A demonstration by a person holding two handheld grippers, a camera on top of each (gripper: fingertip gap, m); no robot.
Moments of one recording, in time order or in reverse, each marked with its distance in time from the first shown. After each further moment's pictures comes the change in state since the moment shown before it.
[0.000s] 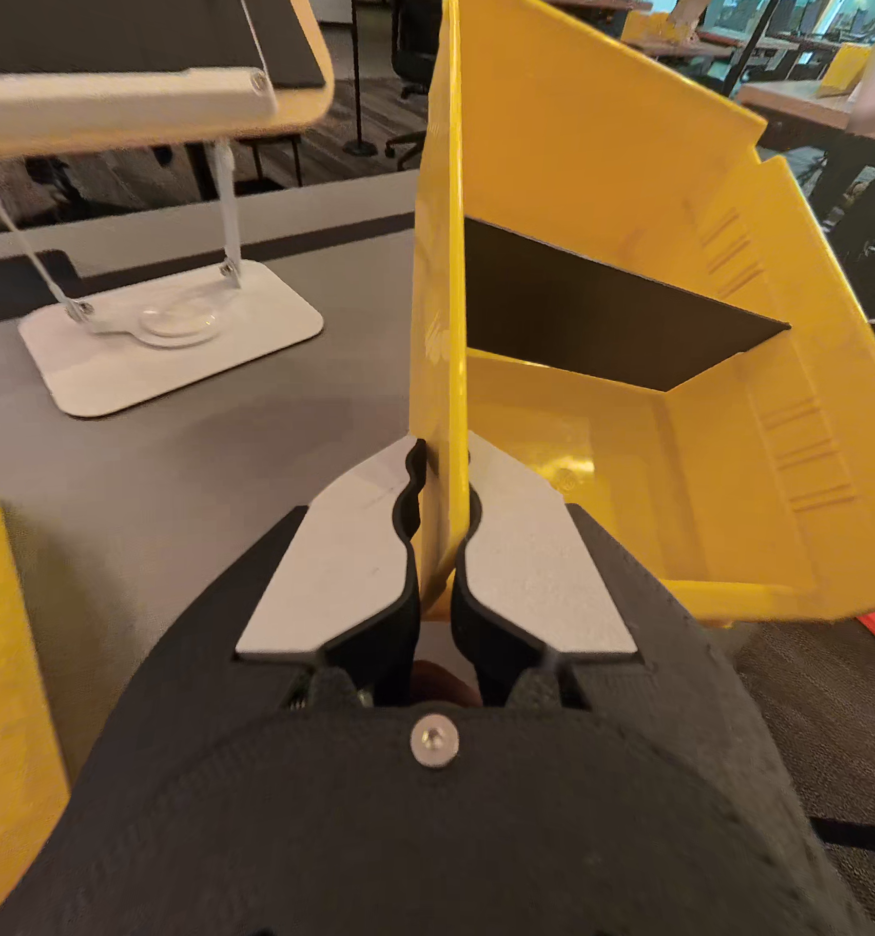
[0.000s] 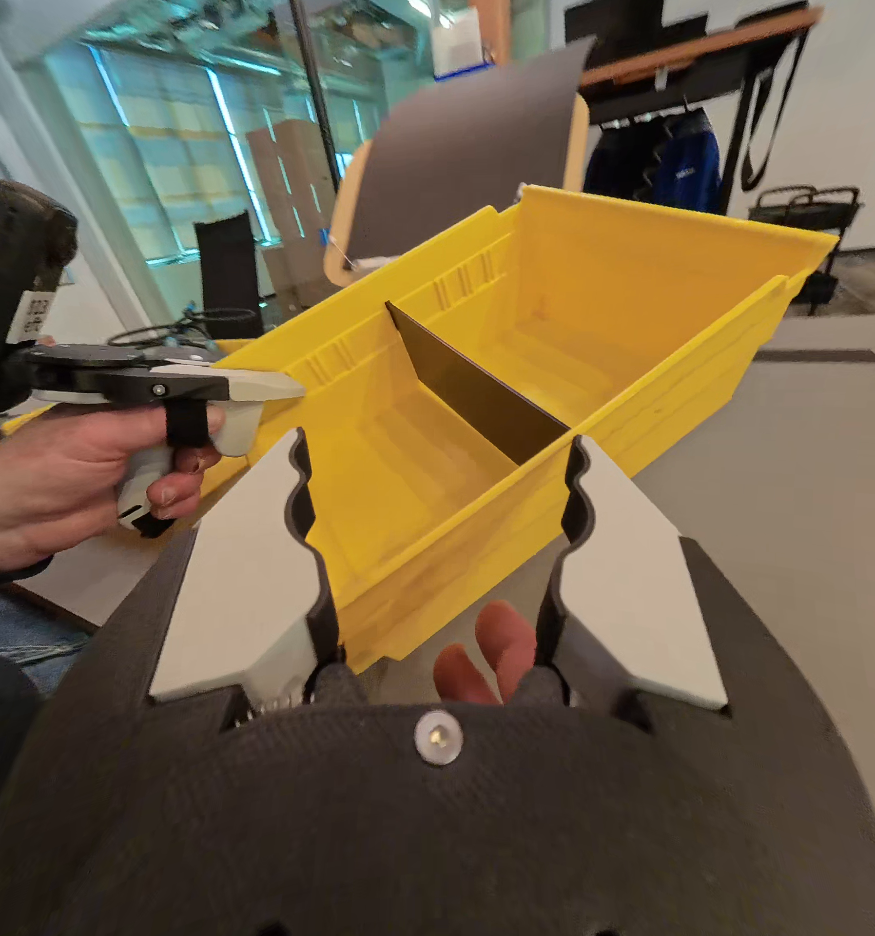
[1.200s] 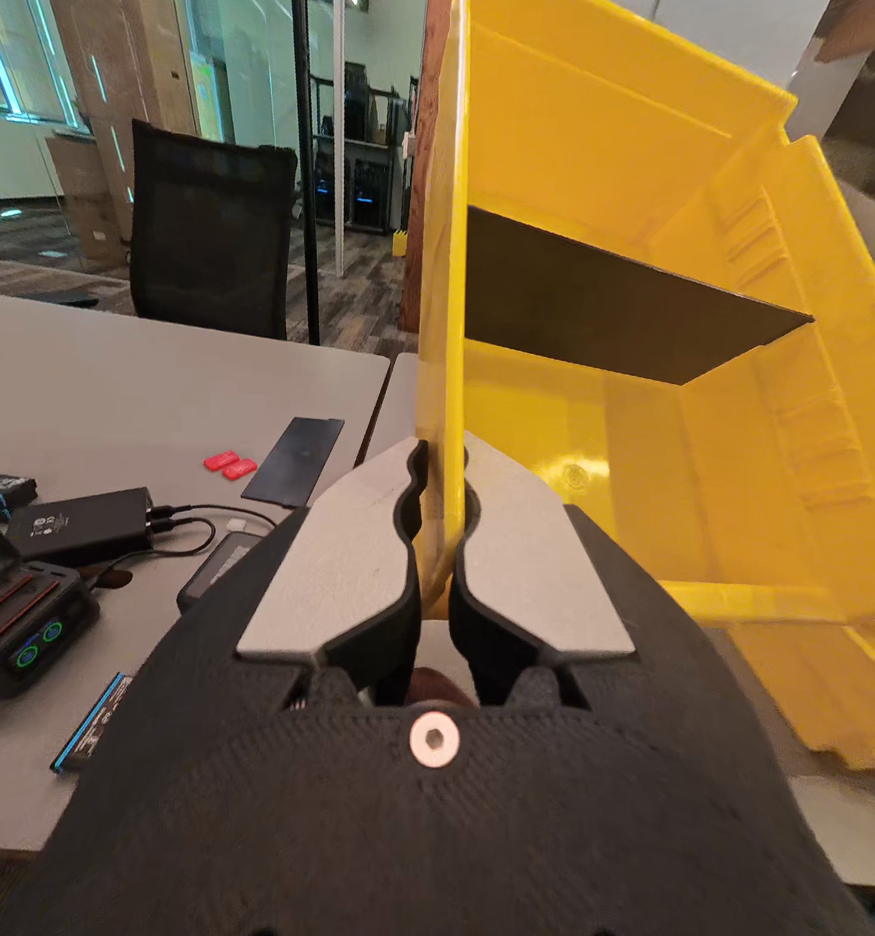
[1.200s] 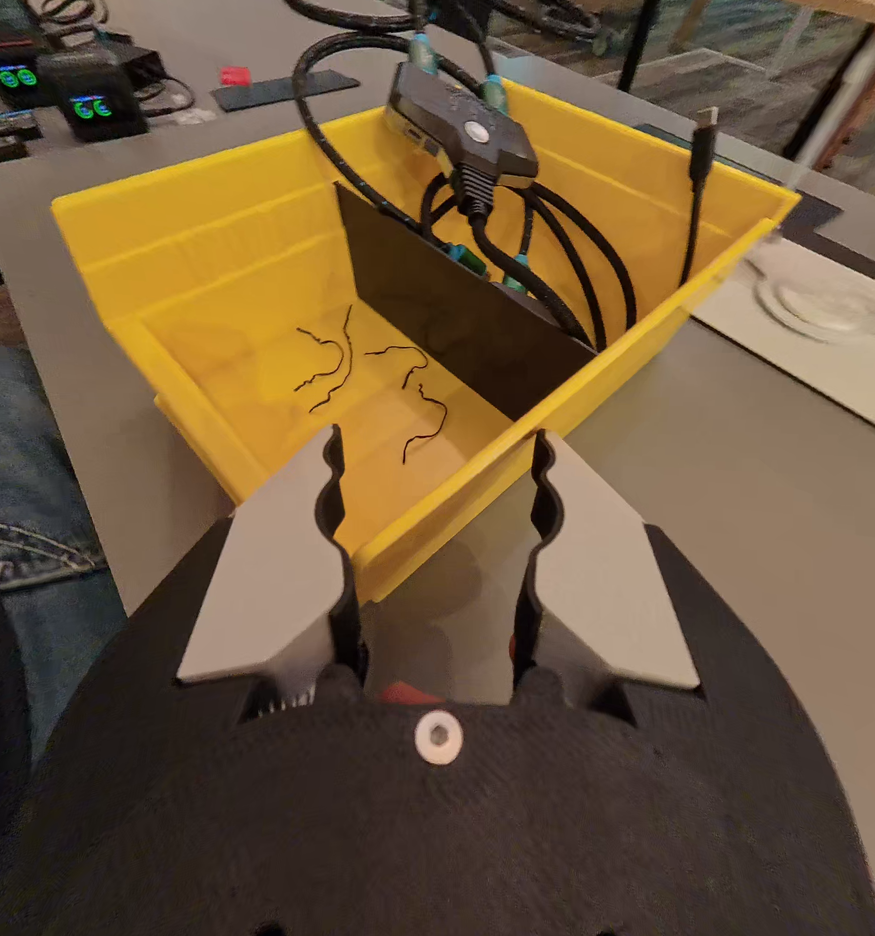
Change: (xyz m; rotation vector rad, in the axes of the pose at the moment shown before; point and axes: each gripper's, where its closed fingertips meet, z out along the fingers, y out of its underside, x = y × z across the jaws) left arm -0.348 0.010 -0.429 0.361 -0.698 -0.185; right arm -0.157 0.115 0.156 -0.463 -0.430 -0.287
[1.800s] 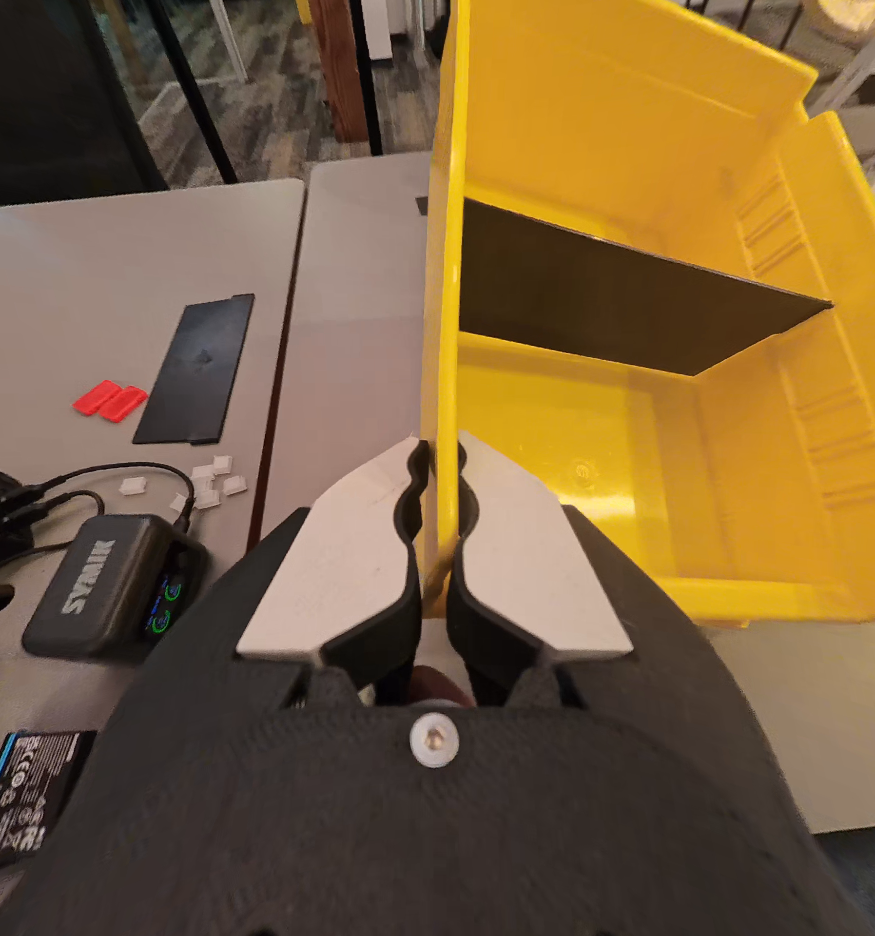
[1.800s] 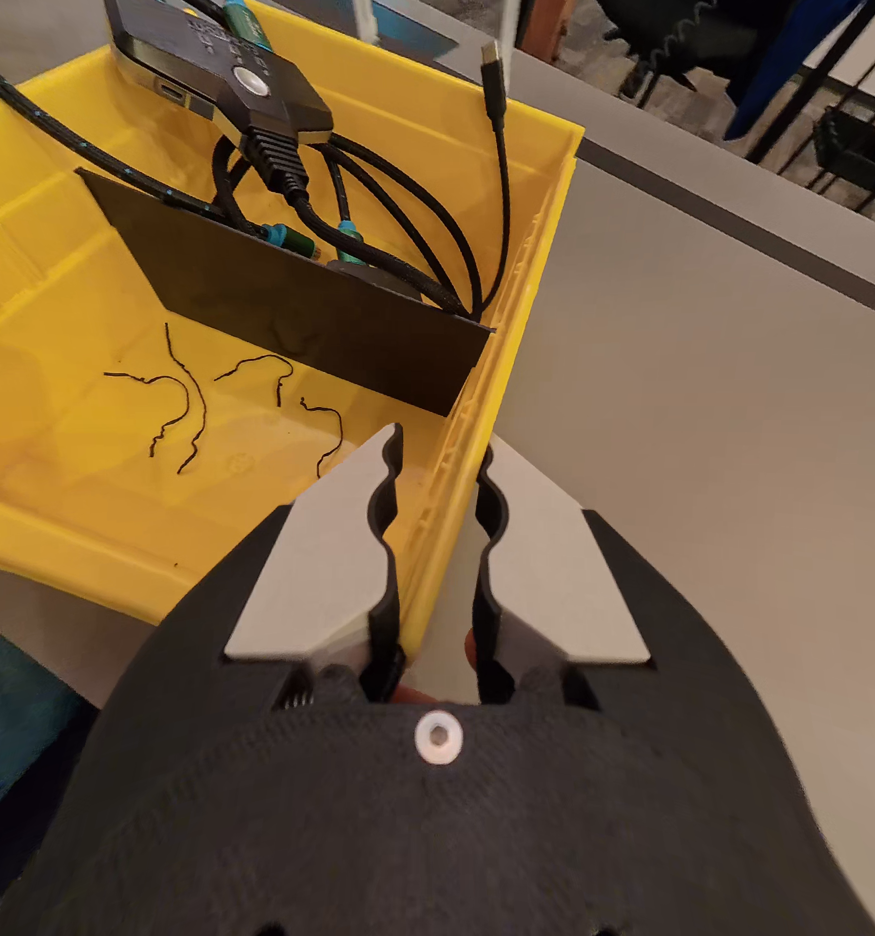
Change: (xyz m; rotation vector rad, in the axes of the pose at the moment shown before) left arm 0.035 0.111 0.081 -0.372 0.092 0.218; right arm 0.160 0.094 -0.180 -0.124 0.395 0.062
